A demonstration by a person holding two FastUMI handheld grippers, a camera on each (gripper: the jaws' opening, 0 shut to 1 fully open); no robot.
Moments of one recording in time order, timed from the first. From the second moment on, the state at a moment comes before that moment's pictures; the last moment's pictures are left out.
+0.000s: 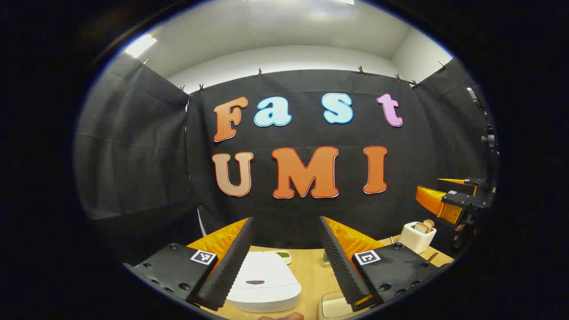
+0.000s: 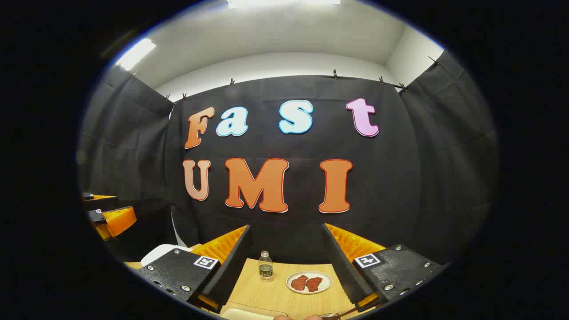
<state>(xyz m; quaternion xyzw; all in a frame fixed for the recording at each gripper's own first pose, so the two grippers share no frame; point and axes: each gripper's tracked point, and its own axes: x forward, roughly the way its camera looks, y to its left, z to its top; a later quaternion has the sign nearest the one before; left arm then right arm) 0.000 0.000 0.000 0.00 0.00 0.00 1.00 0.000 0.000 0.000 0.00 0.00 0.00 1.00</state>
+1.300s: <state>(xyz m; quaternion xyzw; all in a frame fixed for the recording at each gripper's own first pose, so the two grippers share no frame) 0.011 -0.020 -0.002 -0.01 0.01 -0.02 1.00 -0.009 -0.021 0.000 -0.01 0.00 -0.02 1.00</state>
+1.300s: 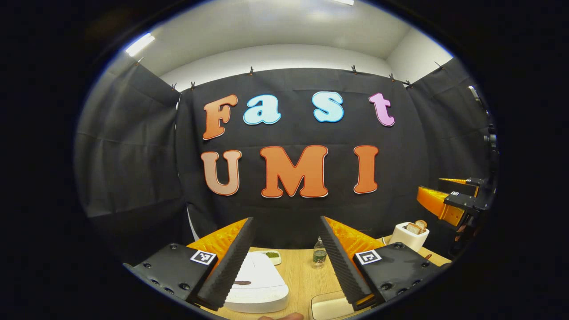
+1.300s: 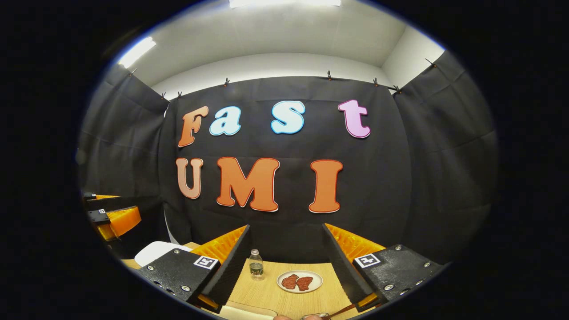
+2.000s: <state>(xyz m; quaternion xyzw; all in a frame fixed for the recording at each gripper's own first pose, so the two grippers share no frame) 0.008 0.020 -0.018 -0.02 0.04 0.07 1.00 -0.003 -0.054 -0.020 0.00 0.01 0.00 1.00</state>
